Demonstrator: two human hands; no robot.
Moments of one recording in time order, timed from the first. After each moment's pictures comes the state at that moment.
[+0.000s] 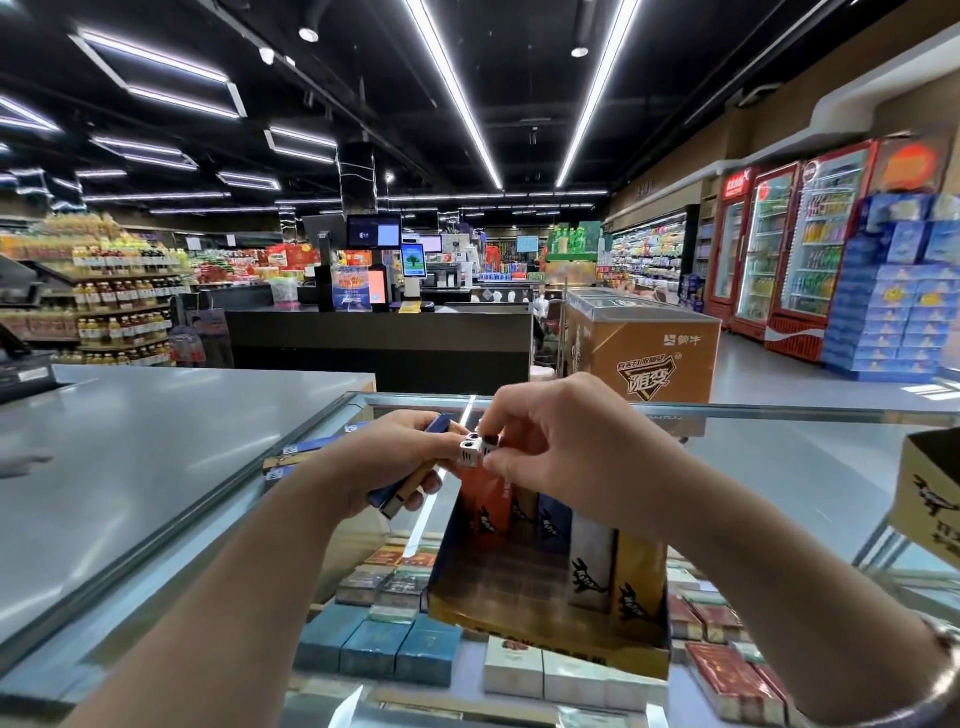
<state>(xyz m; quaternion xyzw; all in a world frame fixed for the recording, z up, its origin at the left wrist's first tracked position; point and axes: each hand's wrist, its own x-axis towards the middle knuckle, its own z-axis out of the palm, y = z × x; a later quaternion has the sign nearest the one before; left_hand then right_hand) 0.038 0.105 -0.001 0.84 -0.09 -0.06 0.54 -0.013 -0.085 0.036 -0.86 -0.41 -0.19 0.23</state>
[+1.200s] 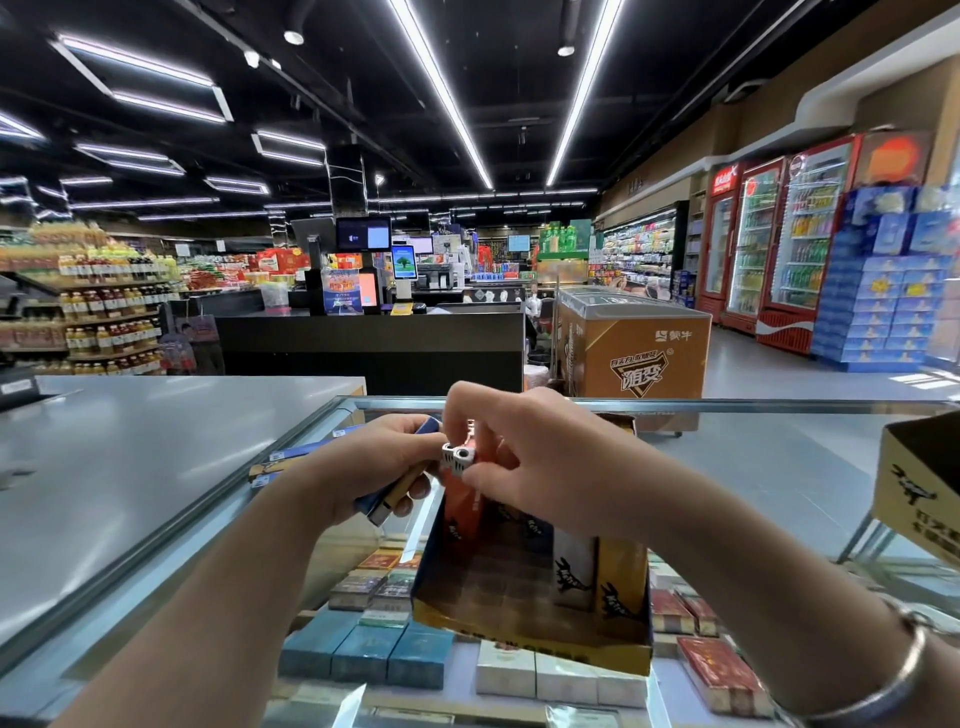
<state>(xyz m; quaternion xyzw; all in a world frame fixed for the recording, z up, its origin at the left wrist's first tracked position) 0.030 0.097 0.002 0.83 -0.09 -0.06 0.54 -0.015 -0.083 0.037 -0.87 -0.43 -0.12 0.20</state>
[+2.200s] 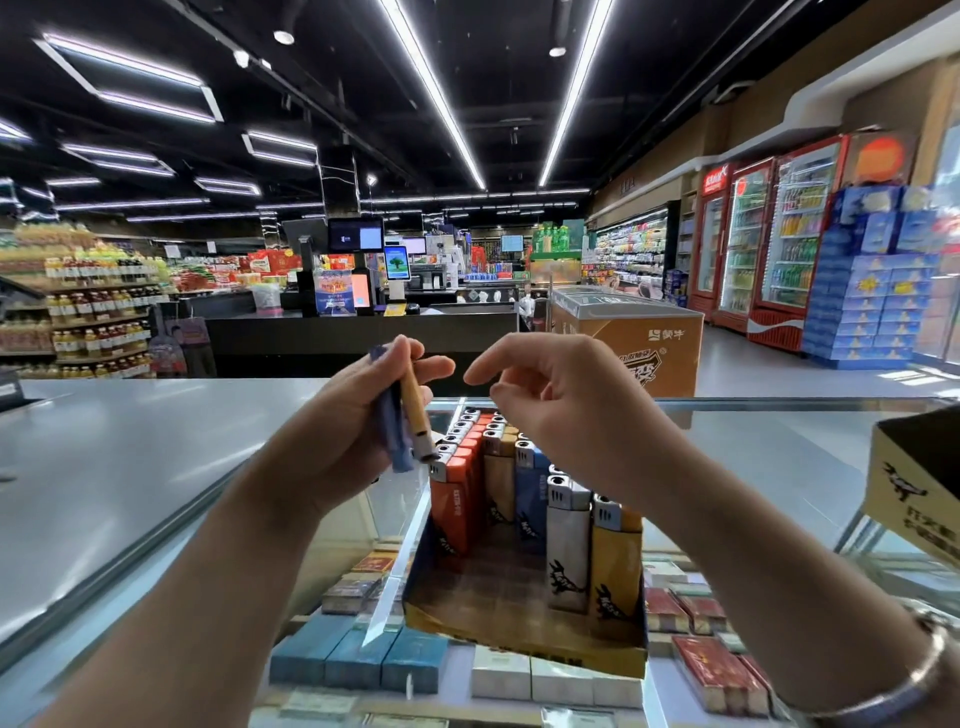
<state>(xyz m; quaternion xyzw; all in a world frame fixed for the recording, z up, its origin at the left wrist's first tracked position) 0.024 0.097 0.022 0.55 -0.19 0.01 0.81 -0.007 -0.096 0.041 -0.82 -0.36 -0.24 0.37</state>
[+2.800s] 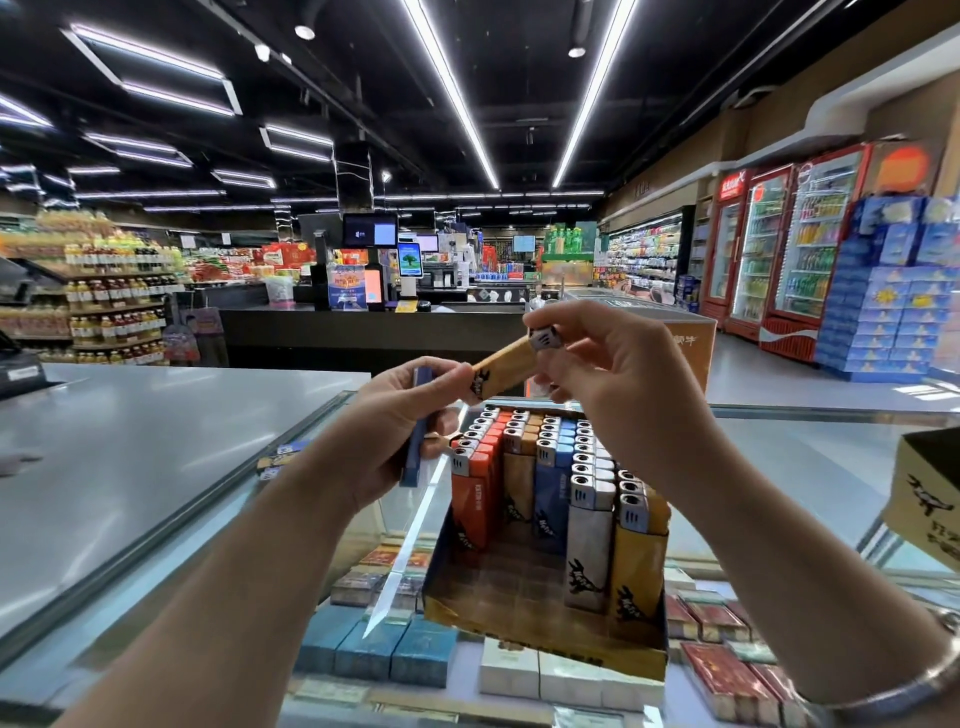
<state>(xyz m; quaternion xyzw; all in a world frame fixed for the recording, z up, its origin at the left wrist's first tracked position) 0.022 0.090 0.016 0.63 -0.18 0.02 0.75 -0.001 -0.098 0.043 -0.75 -0.33 -0.30 0.48</state>
